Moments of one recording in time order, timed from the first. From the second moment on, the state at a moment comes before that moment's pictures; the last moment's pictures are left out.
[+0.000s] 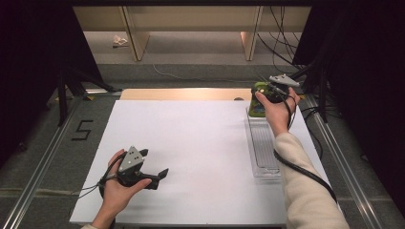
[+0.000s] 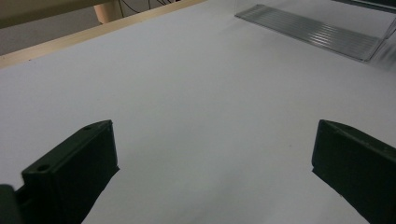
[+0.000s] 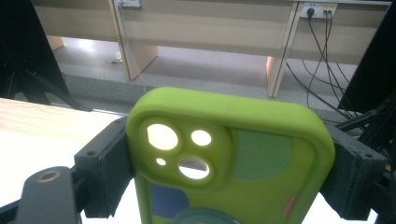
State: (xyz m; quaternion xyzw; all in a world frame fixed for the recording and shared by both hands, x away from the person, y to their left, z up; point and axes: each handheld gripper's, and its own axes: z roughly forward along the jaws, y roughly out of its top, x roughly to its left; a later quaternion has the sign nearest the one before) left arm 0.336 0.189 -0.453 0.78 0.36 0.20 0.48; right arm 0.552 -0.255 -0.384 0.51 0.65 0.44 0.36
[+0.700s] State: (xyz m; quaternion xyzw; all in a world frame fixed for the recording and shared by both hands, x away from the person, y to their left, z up) left arm 0.336 0.189 -0.453 0.78 0.36 0.20 0.48; right arm 0.555 -0.255 -0.391 0.51 0.66 0.43 0.36
